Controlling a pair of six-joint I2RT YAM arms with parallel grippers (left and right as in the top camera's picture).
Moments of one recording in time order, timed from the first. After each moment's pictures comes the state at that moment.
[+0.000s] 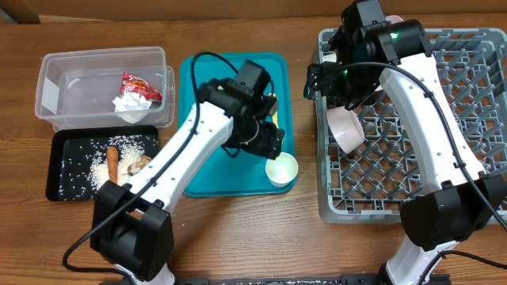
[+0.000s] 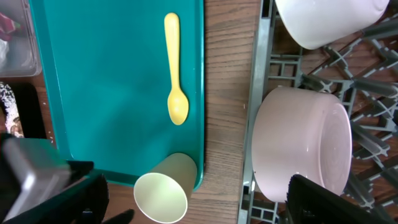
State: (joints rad) left arm -0.52 1.82 1.54 -1.10 0.27 -0.19; right arm 0.26 1.91 1.99 -1.40 -0.23 0.28
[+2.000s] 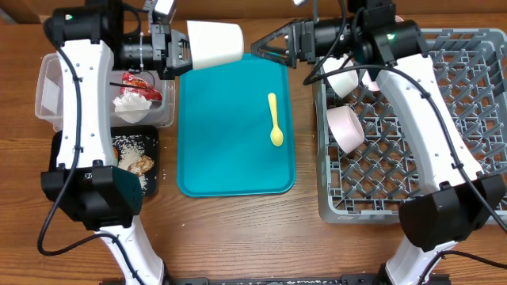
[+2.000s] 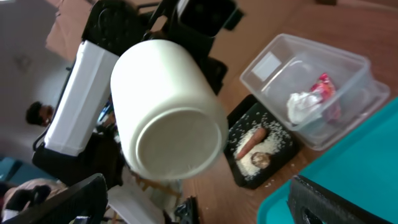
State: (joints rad) left arm 0.06 2.06 2.24 -1.64 1.44 0.16; right arm 0.29 1.91 1.99 -0.70 -1.24 0.23
